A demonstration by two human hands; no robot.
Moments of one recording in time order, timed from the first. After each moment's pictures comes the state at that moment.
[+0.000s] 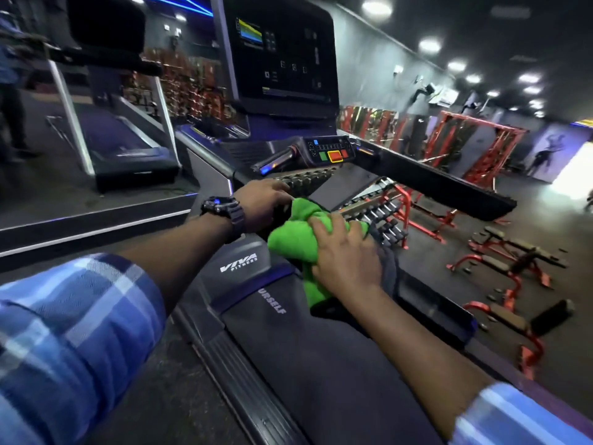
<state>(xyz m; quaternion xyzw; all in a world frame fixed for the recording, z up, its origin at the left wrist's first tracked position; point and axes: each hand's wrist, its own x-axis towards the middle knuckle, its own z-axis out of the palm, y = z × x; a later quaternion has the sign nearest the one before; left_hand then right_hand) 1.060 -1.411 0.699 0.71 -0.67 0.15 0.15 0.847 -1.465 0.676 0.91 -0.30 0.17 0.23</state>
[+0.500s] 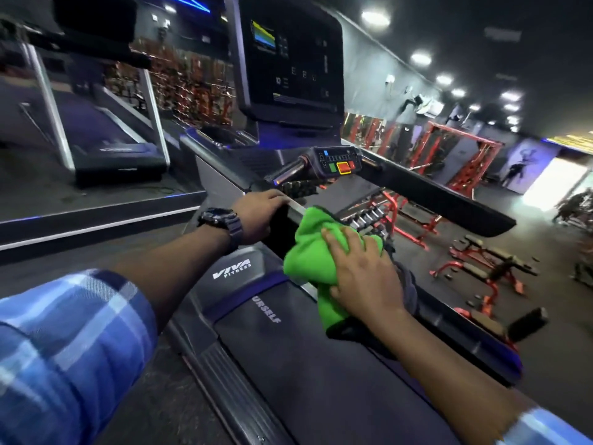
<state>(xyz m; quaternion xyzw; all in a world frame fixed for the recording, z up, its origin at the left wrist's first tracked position) 1.120 -1.407 0.683 0.74 -0.63 0.14 0.20 0.875 -1.467 0.676 0.91 -0.30 0.13 0.26</state>
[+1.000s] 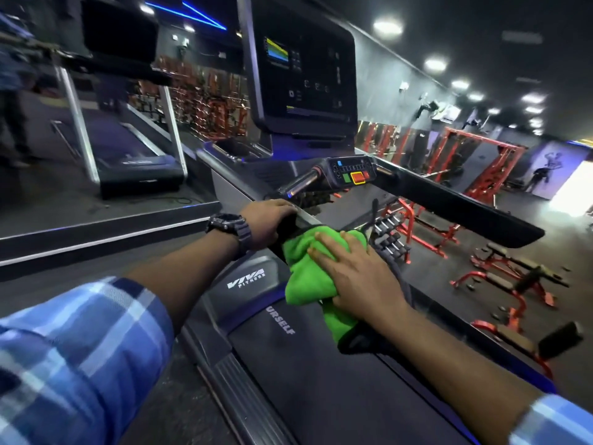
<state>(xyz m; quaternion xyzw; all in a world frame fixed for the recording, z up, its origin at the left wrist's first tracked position) 1.132 -1.402 0.697 0.75 -0.63 0.12 0.16 0.906 -1.489 0.678 0.95 -0.16 0.09 0.27</state>
